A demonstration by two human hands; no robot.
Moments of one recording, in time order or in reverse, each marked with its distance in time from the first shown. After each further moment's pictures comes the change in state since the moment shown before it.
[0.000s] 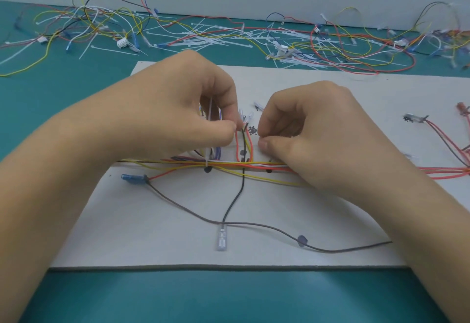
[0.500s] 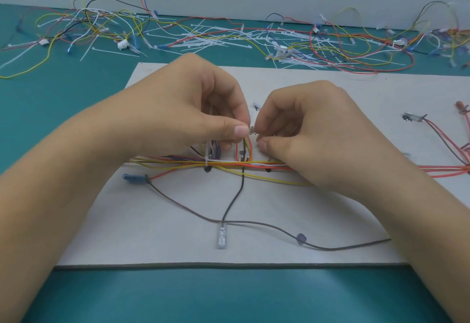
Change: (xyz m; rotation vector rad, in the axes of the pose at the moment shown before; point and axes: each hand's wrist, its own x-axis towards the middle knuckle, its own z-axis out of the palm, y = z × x) left_hand 0.004 -0.006 0.006 -0.346 -0.088 -0.015; right_hand 0.002 0.003 0.001 0.077 -0.031 0.004
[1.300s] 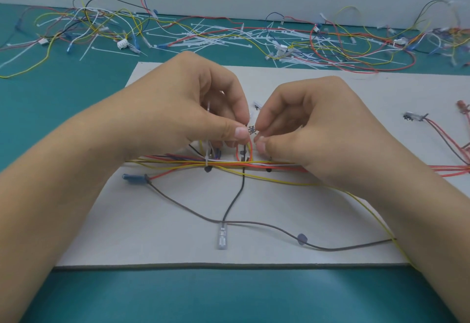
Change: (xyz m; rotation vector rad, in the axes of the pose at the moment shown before) left_hand 0.001 -0.002 -0.001 -0.032 0.024 -0.036; right_hand -0.003 -0.006 -0.004 0.250 -0.036 0.092
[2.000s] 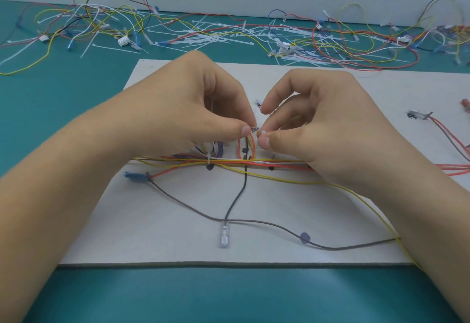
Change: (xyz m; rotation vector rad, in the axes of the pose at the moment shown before) left_hand 0.003 -0.005 0.002 0.114 0.013 0.081; right_hand -0.001 0.000 0.000 0.032 0.026 0.025
